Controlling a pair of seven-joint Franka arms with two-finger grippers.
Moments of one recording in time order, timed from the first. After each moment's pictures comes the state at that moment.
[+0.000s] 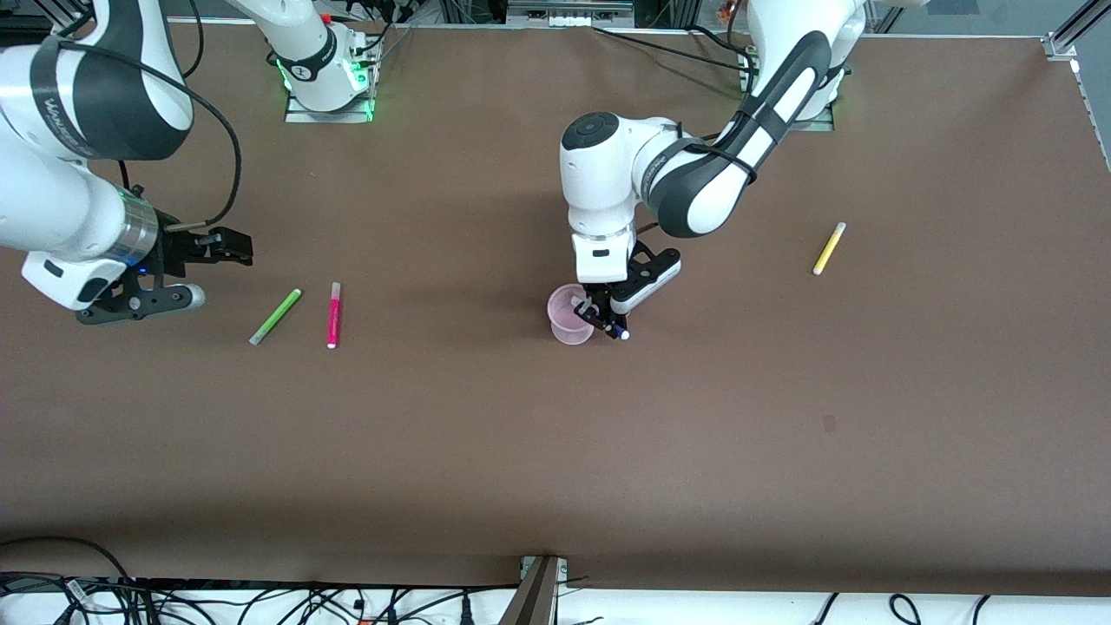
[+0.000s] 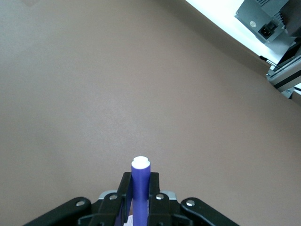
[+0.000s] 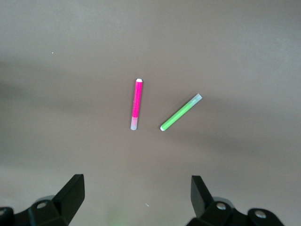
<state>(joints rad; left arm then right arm) -0.44 0.58 -0.32 -1.62 0.77 2.26 -1.94 0.23 0.24 -0.12 -1.57 0.01 1.61 -0.10</state>
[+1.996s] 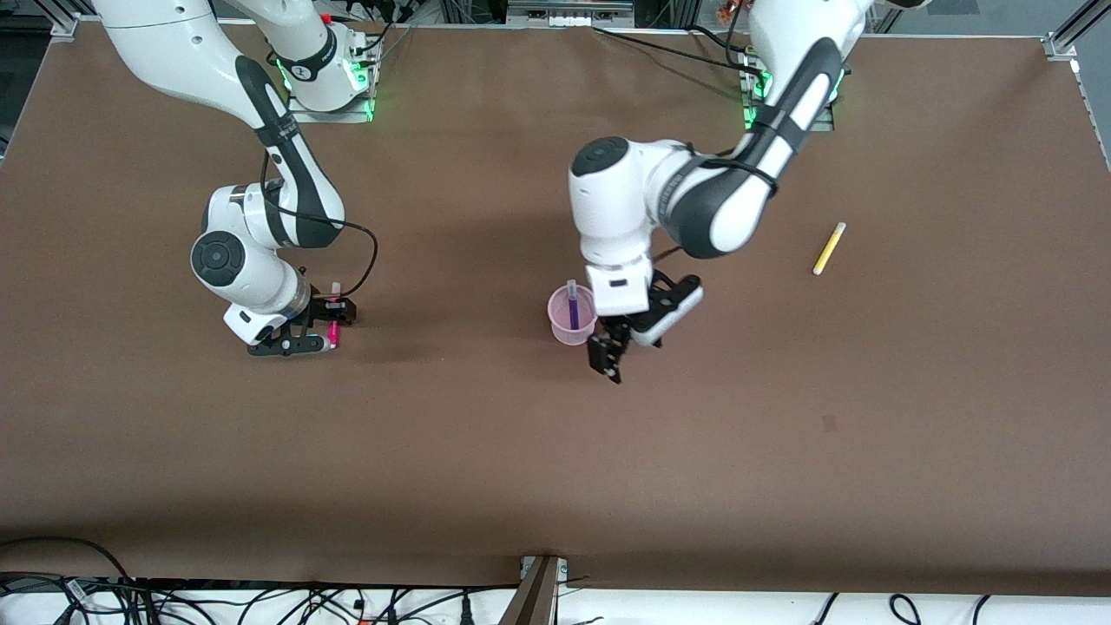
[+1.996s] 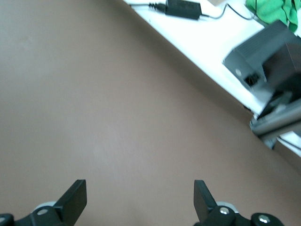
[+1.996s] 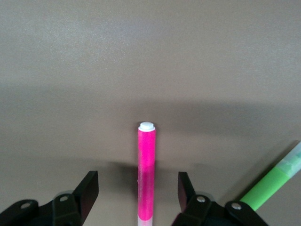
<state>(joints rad) -0.43 0.61 -0.22 -1.48 0.74 2.24 -1.84 0.25 0.46 -0.09 -2.07 0.06 2.48 0.04</state>
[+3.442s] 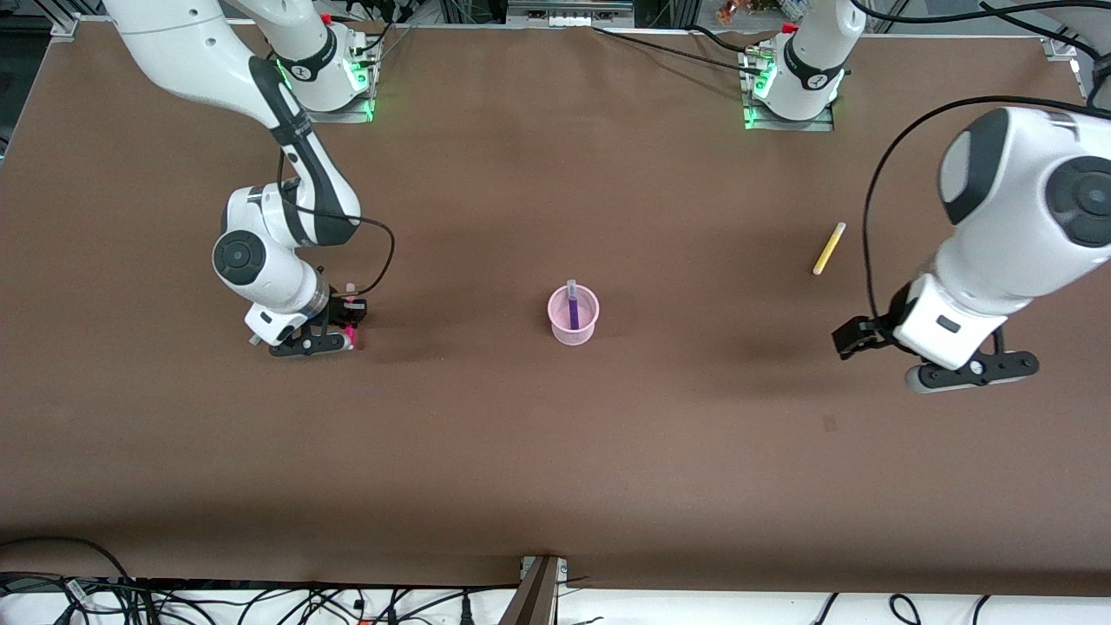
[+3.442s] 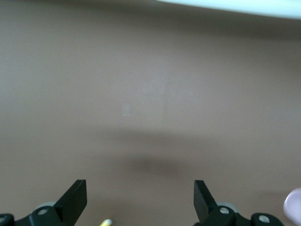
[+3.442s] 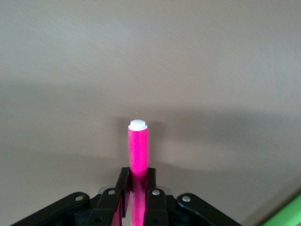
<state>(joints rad) 0.07 0.35 -0.22 -1.47 0.11 1.85 -0.26 0.26 0.45 -0.02 -2.05 0.07 2.49 0.04</state>
